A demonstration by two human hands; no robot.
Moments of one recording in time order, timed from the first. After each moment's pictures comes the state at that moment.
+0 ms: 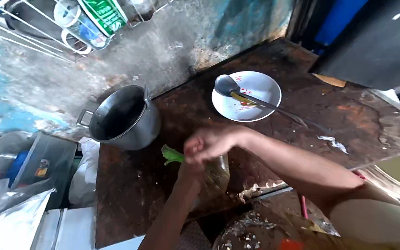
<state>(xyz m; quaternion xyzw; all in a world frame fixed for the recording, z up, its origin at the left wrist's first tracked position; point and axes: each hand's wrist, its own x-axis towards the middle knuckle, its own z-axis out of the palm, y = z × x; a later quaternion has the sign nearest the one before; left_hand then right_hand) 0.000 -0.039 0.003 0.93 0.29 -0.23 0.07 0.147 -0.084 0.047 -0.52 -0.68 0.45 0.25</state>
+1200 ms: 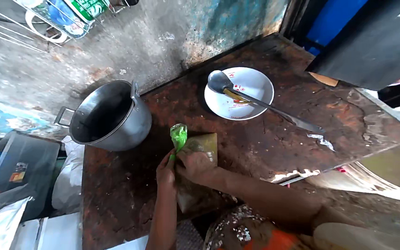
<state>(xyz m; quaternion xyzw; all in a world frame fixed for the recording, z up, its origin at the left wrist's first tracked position) -0.034 -0.005 -0.060 0.50 0.49 0.30 0.64 0.075 -0.070 -0.039 -0.71 -0.55 0.35 0.26</state>
